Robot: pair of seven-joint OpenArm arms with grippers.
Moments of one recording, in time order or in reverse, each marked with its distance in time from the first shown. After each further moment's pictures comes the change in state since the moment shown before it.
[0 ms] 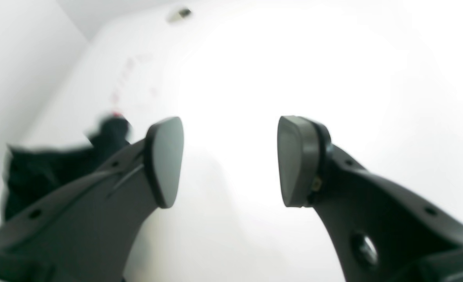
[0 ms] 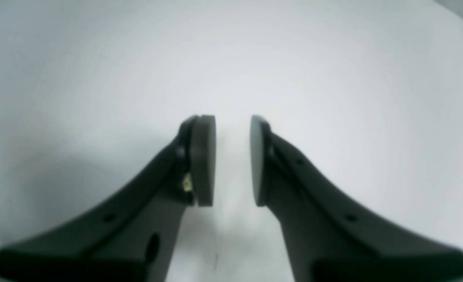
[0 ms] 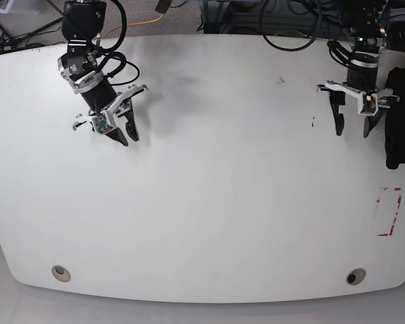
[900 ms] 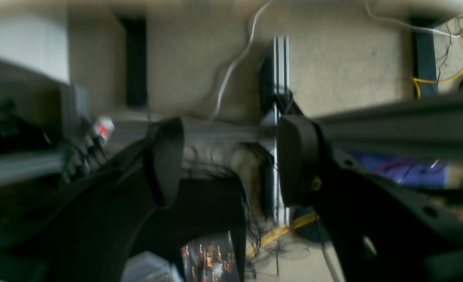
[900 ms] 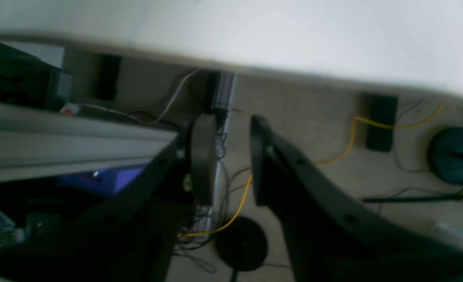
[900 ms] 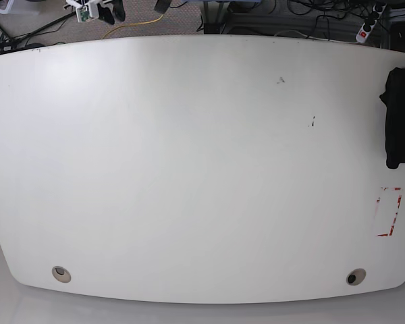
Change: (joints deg) left arm 38.1 9.8 6.2 -2.5 -0.3 0.7 -0.9; right arm -41.9 -3.6 7.7 7.6 11.5 0.0 0.1
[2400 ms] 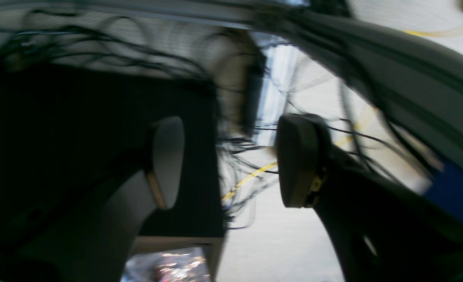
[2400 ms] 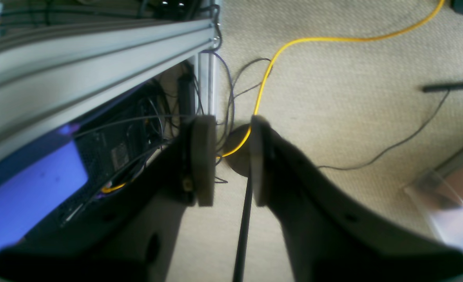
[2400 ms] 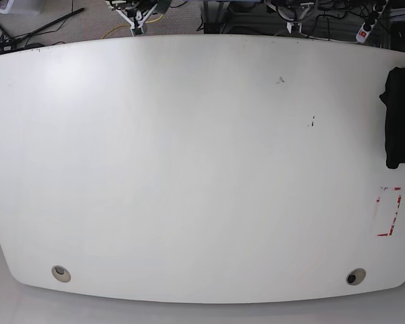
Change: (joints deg) left arm -58.5 -11.2 4.5 -92.7 5.6 14.6 1.4; right arm 48.1 -1.3 -8.6 -78.4 -23.1 -15.7 1.2
